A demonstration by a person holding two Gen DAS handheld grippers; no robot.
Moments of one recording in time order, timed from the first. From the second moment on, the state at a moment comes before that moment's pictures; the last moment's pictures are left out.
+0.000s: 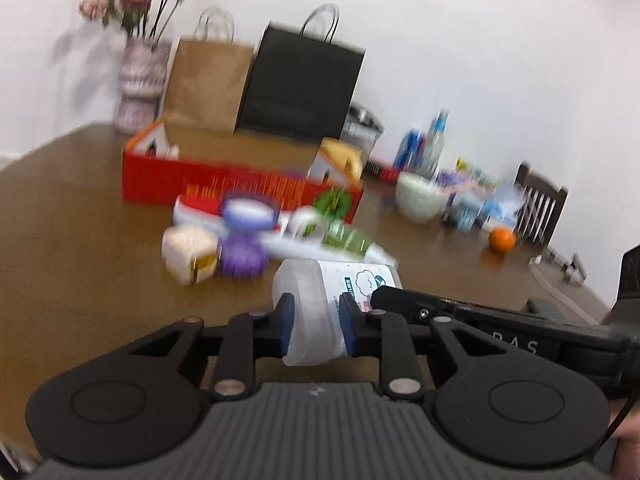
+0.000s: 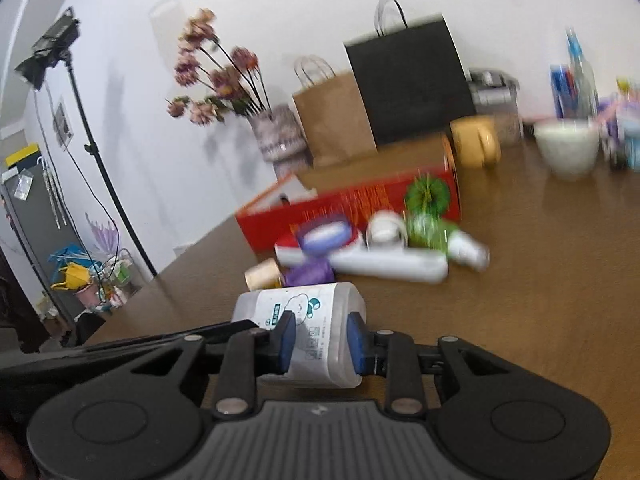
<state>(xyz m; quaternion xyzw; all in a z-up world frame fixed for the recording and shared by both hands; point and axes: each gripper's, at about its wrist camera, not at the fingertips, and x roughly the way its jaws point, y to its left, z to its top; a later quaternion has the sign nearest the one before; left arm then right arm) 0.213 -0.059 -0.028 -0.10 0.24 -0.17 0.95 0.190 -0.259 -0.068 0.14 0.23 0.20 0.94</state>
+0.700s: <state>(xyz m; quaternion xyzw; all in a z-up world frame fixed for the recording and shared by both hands) 0.432 -0.024 0.083 -0.05 0.15 -0.18 0.97 0.438 -0.228 0.060 0.10 0.18 0.24 0.95</state>
